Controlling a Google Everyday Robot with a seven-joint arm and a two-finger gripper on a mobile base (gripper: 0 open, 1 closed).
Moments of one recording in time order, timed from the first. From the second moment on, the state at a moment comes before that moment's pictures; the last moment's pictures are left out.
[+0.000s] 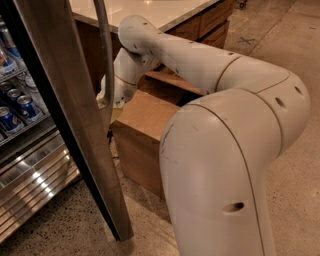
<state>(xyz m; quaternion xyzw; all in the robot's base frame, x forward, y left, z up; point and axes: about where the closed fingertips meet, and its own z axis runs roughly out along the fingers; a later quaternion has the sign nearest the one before) 0.593 0.166 0.784 -0.86 0.40 0.26 0.19</state>
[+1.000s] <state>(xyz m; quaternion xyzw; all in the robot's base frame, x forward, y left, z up) 0.575 0.173 0.777 -0.86 0.35 0.29 0.22</state>
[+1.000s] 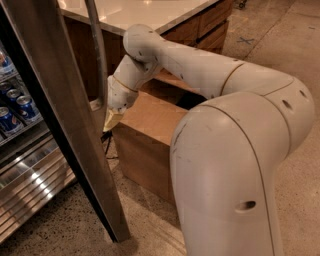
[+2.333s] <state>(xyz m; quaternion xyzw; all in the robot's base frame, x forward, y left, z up) 0.567 0.183 0.793 -0.80 0.09 0.44 0.40</state>
